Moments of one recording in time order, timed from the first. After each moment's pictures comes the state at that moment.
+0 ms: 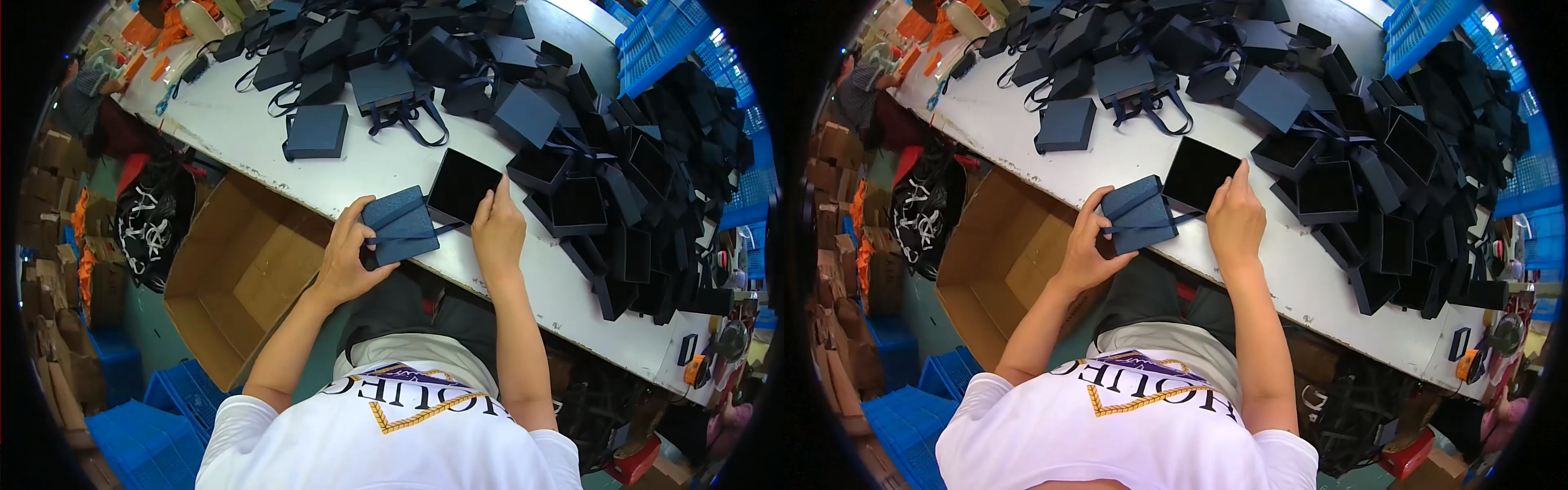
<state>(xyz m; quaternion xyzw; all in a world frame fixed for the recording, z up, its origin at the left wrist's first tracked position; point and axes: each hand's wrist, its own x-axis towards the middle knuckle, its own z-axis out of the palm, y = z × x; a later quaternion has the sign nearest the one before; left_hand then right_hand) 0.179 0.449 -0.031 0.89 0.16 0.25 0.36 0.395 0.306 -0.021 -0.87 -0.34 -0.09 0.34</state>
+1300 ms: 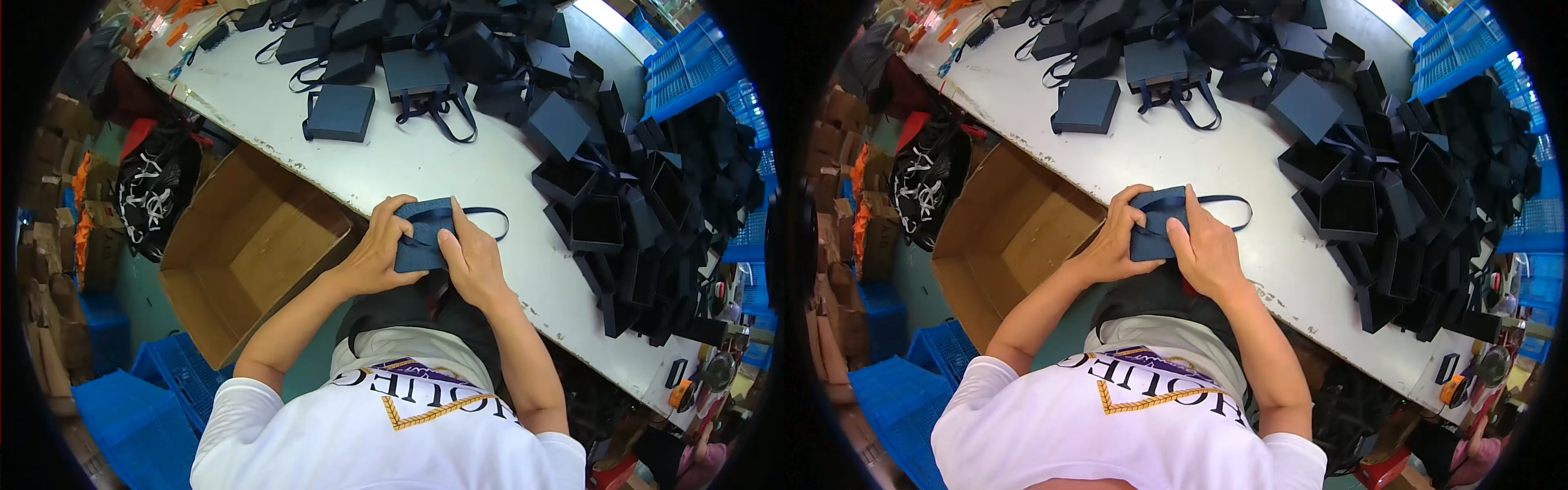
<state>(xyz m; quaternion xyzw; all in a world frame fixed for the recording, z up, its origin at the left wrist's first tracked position) 0.189 0.447 -0.042 0.89 0.06 0.23 0.38 0.349 0.303 0.002 -0.74 -0.49 0.20 0.40</state>
